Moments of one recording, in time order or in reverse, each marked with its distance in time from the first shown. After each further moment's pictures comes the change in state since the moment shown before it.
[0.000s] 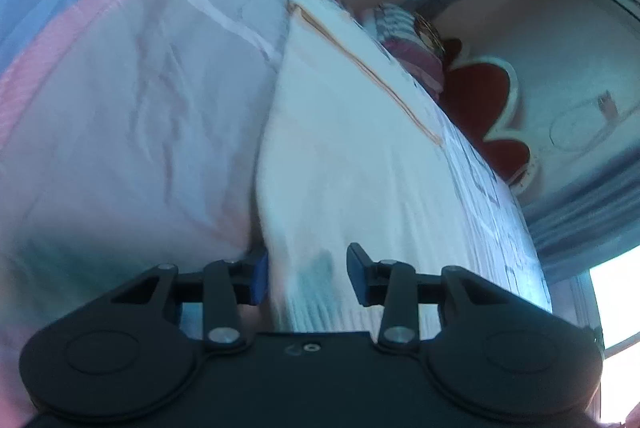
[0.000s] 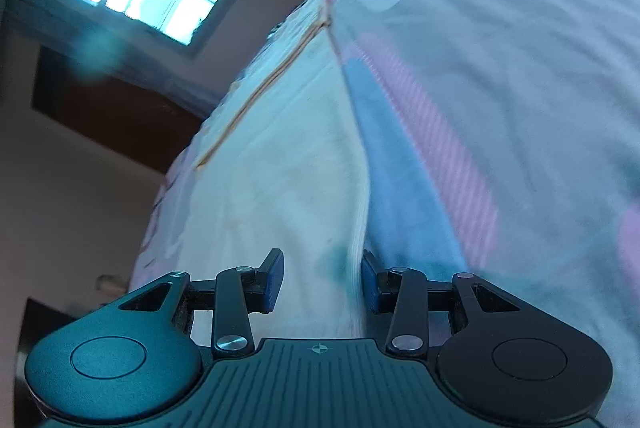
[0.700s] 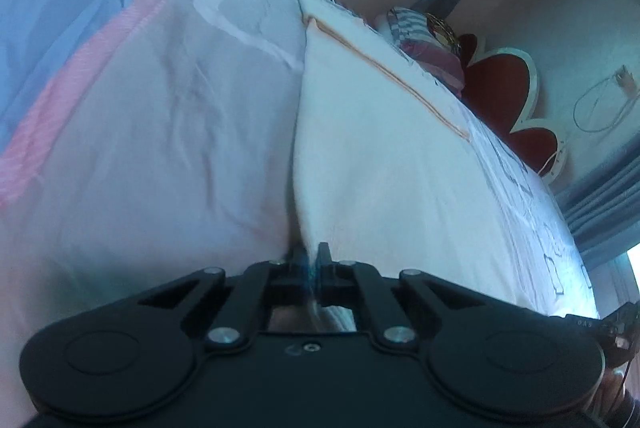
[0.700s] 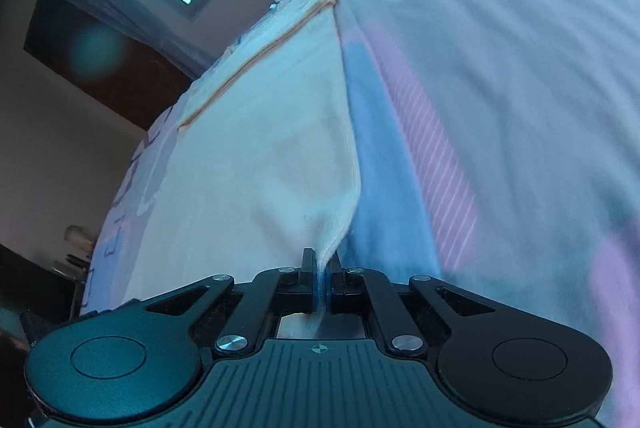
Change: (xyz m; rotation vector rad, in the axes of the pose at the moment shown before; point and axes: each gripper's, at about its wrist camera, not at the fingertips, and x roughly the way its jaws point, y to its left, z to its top) left arm 0.005 0.004 0.000 0.074 -0.065 0.121; right arm 0.005 0.004 0.001 -0.122 0.070 -0.085
